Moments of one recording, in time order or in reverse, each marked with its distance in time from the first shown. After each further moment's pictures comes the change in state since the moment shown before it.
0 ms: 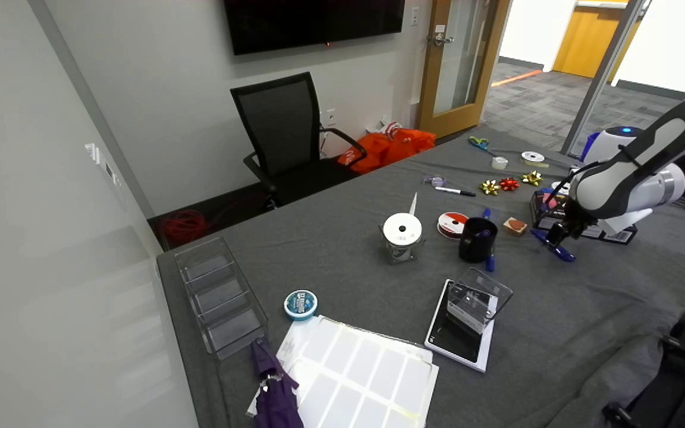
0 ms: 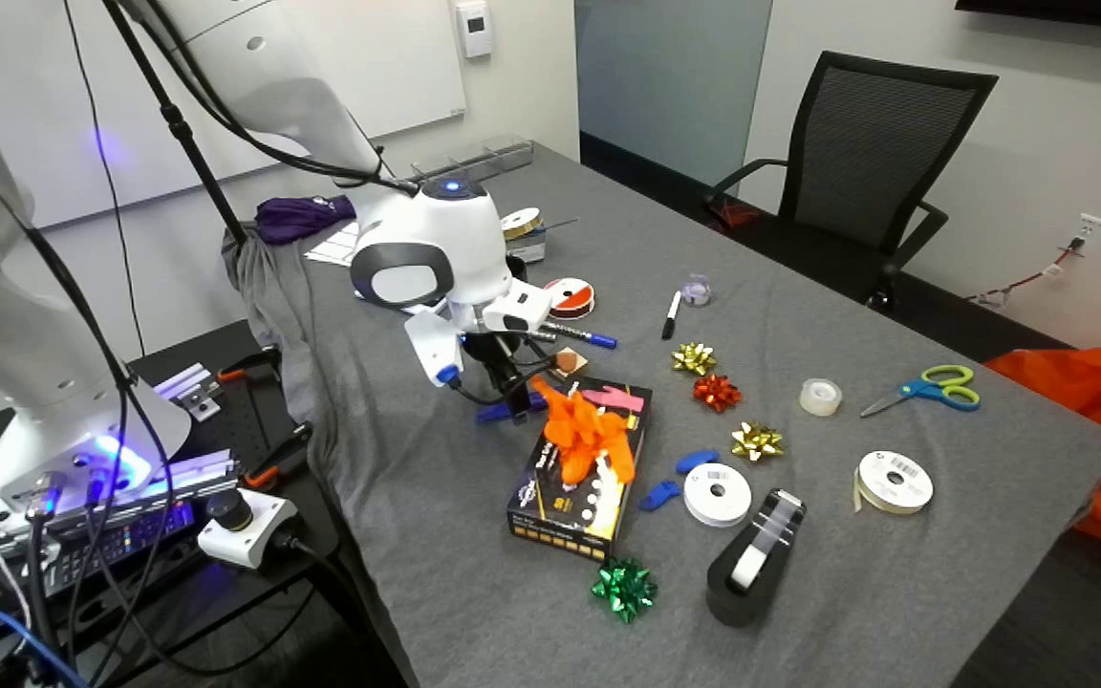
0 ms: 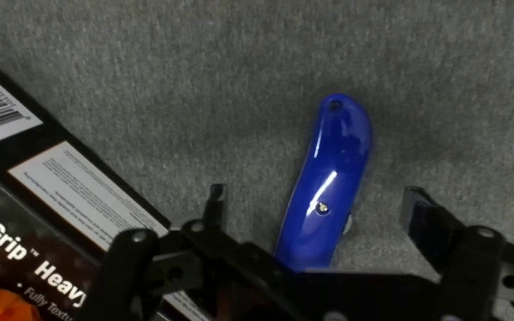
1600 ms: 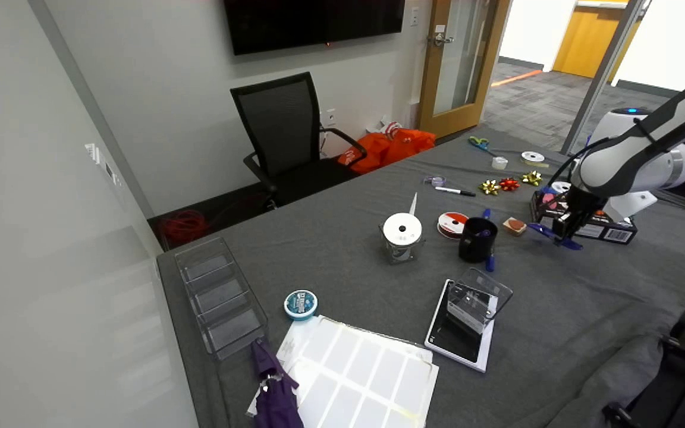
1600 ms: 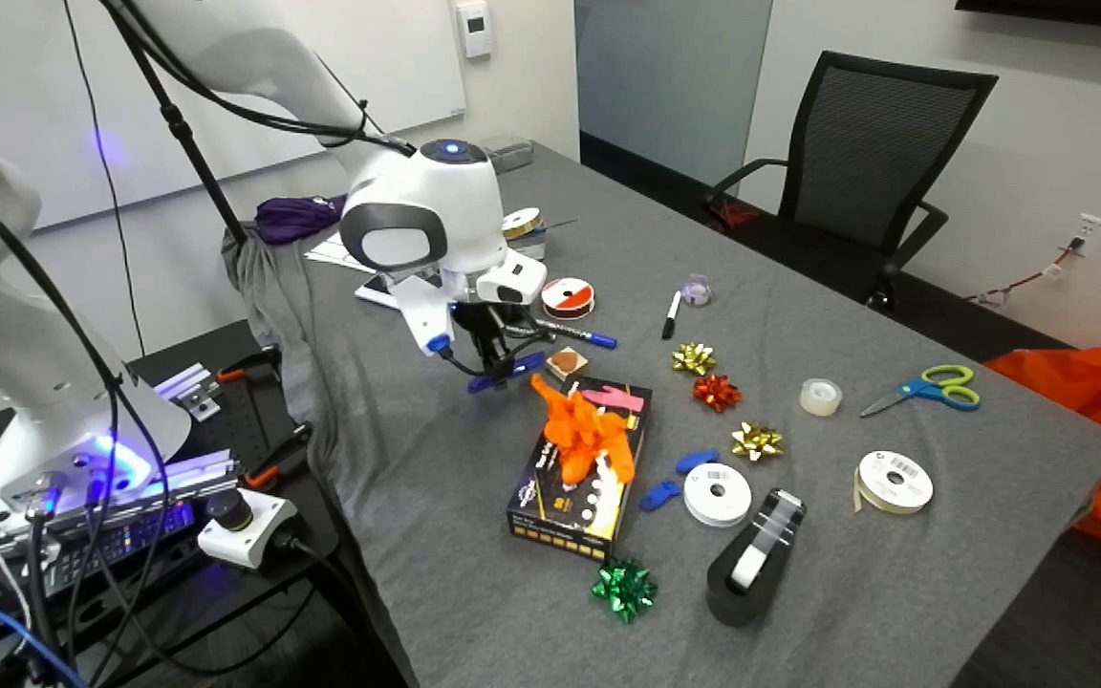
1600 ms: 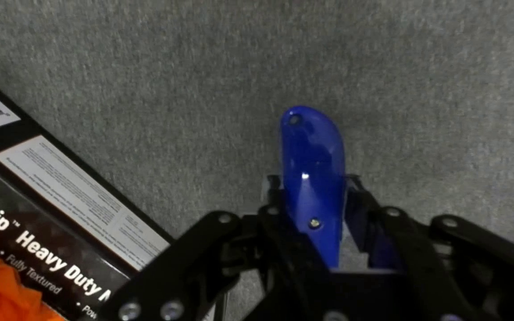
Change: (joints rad) arm -0.074 -0.122 0.100 -0.019 0.046 -0.162 -0.045
